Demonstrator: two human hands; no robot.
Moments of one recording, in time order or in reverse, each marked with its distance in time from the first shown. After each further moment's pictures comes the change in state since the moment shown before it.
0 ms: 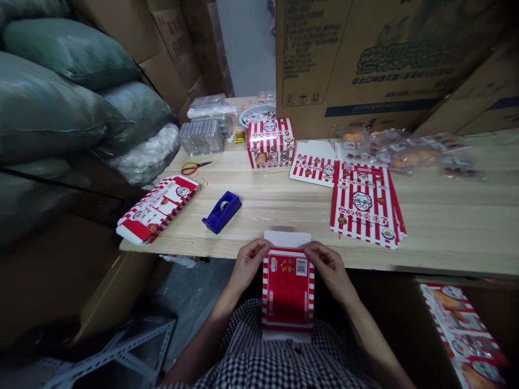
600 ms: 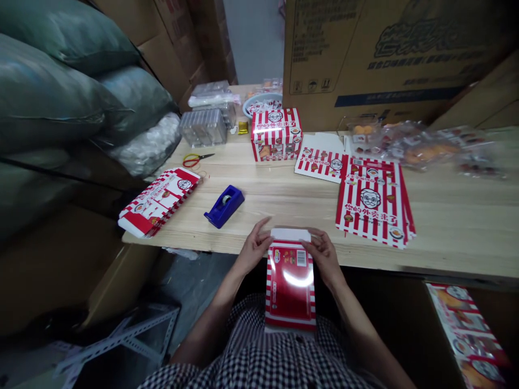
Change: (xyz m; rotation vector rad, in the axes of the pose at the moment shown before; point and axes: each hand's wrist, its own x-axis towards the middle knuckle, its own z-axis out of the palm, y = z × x) left_hand 0.030 -0.025 -0.010 -0.191 -0.142 -0.127; right_hand 0.028 0.052 0.007 0.209 0.168 0.104
